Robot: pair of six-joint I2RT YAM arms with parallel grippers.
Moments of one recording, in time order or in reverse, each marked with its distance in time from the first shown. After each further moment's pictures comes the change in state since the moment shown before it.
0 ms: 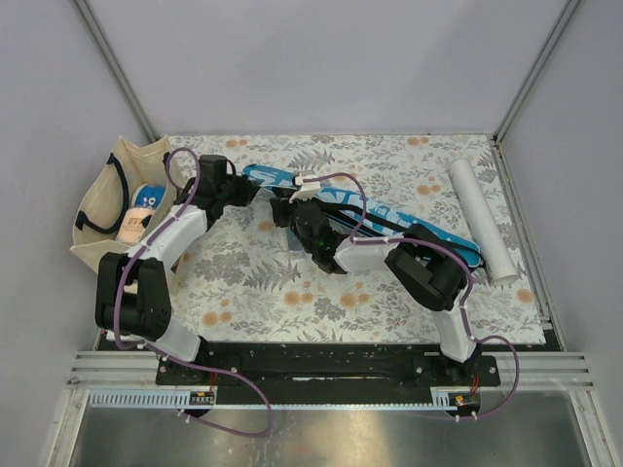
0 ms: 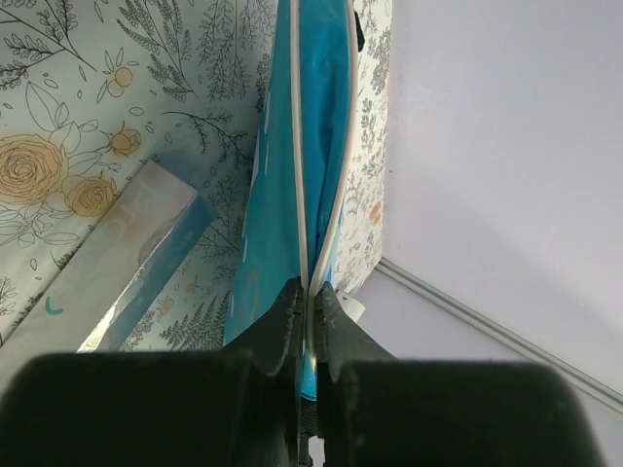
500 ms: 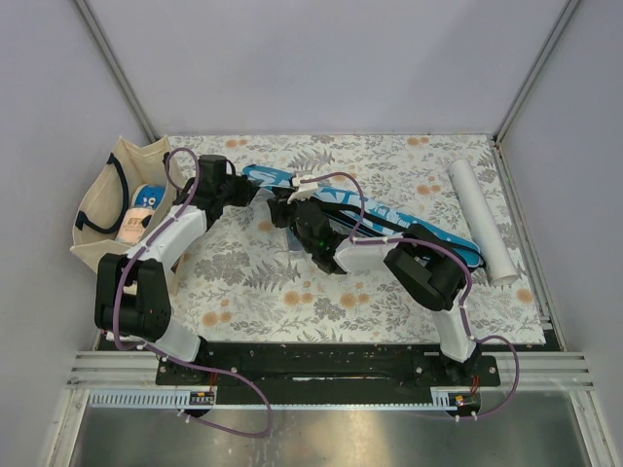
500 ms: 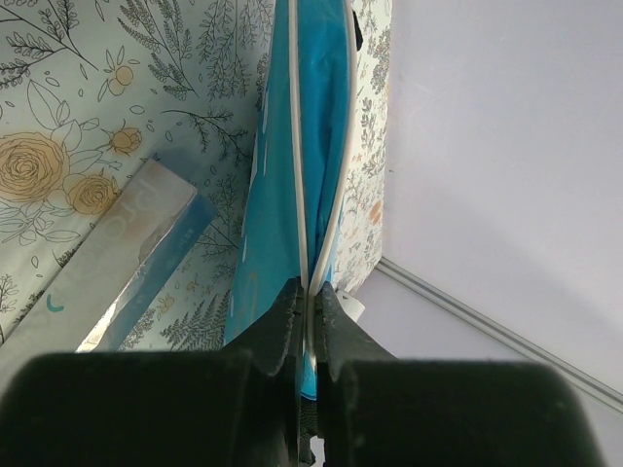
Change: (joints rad) left arm 0.000 -0.006 0.000 -0.008 -0.001 0.000; right arm 0.000 0.005 0.000 0.021 -0.037 -0.045
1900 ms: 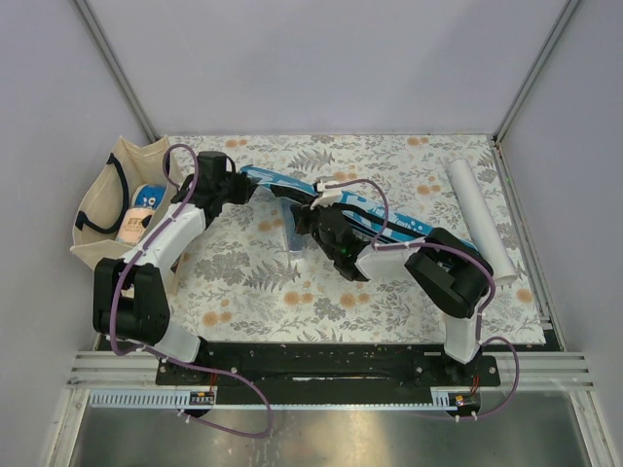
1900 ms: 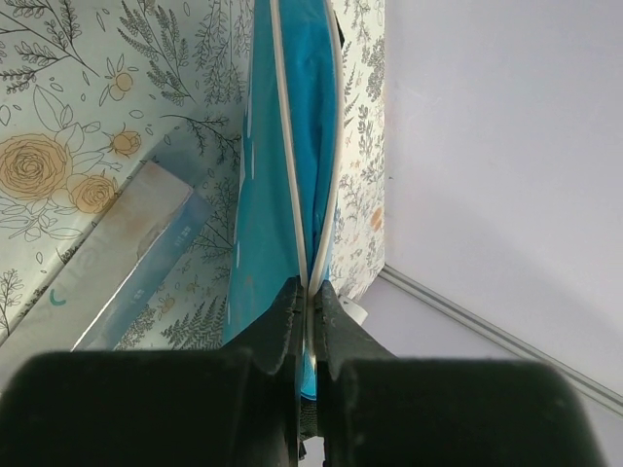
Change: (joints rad) left arm -0.004 -0.023 0.037 -0.066 -0.044 0.015; right arm -0.041 -0.136 -0.216 0.034 -0.018 0.047
